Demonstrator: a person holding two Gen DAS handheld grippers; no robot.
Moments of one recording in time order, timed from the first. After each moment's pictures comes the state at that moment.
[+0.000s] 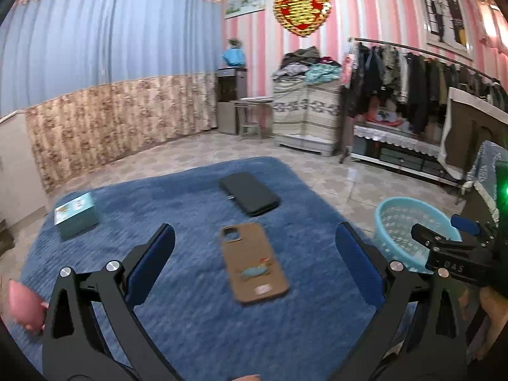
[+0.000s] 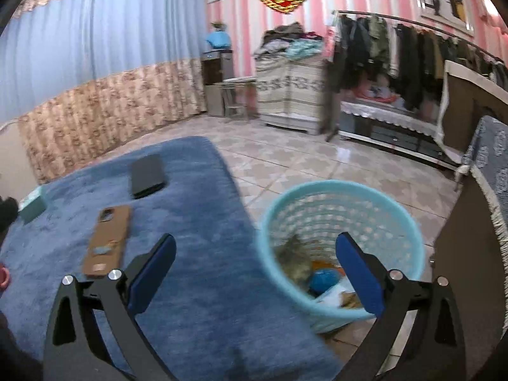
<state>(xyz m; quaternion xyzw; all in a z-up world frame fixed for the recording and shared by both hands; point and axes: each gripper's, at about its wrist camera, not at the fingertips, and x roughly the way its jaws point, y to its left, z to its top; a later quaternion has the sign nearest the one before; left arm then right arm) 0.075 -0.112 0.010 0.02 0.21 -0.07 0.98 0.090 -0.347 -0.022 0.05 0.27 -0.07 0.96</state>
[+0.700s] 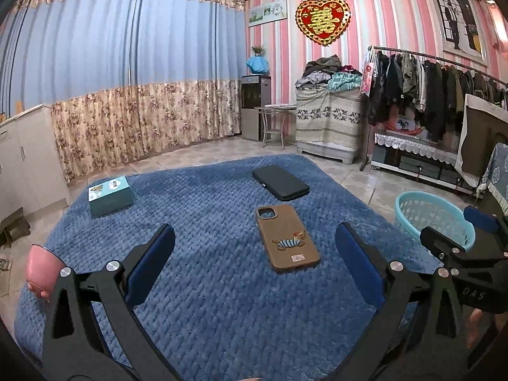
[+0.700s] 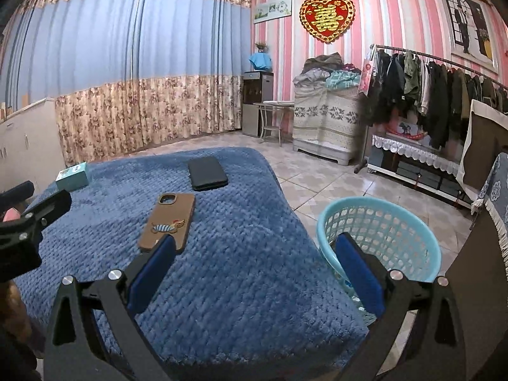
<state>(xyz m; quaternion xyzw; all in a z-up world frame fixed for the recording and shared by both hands) 0.026 -0.080 -0.012 0.01 0.19 -0.02 0.98 0.030 -0.286 -0.017 0.00 0.21 -0.01 0.98</state>
